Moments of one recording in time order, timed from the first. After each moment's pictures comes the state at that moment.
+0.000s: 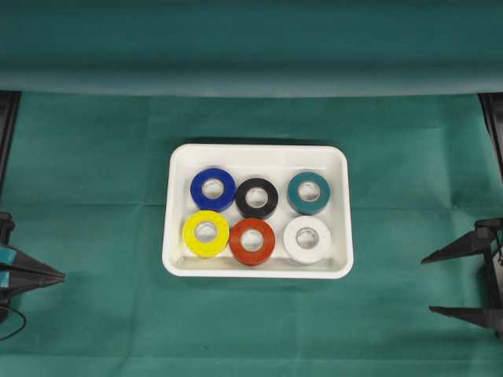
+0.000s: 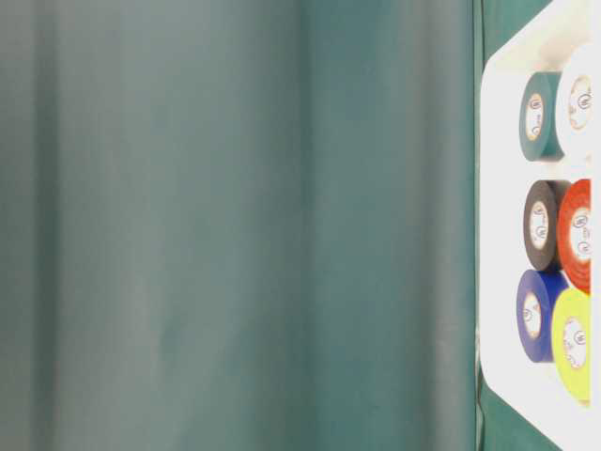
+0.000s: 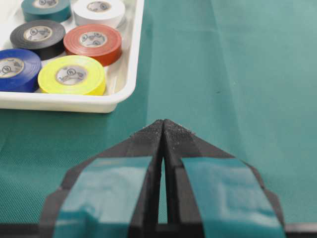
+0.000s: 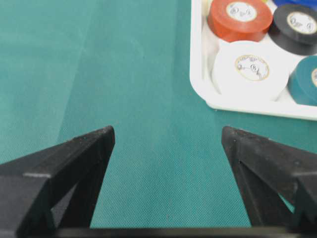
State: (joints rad) left arm -0.01 -1.49 1.60 -0.02 0.04 -0.02; right arm 0.05 -1.14 1.50 -0.74 0.02 0.82
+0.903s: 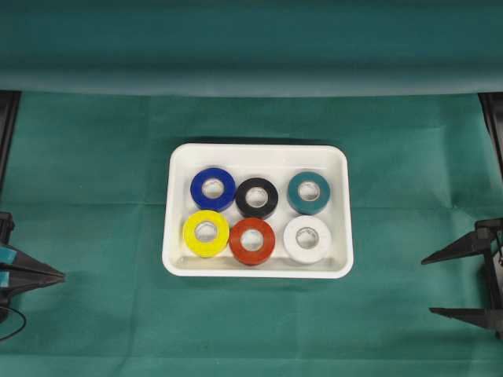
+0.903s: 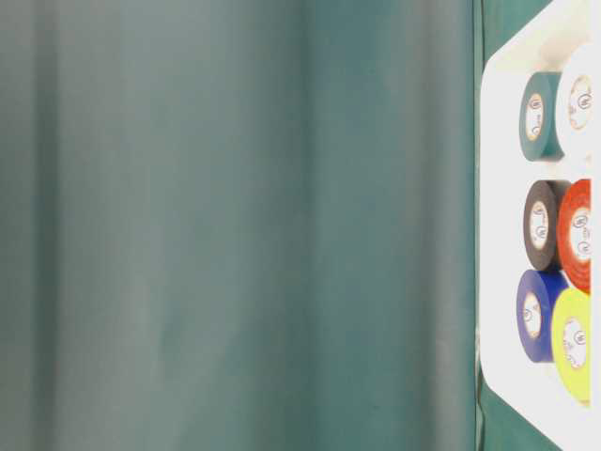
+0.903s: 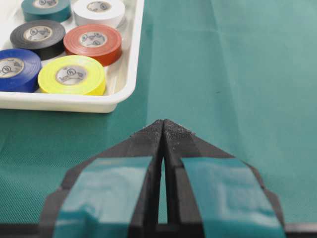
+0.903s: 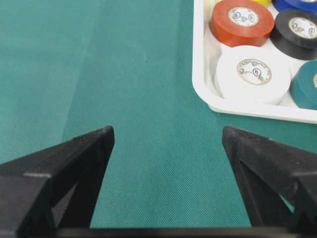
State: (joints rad) left arm -0.01 -1.49 1.60 -0.02 0.04 -0.02; right arm 0.05 -1.14 1.50 -0.74 0.01 0.82
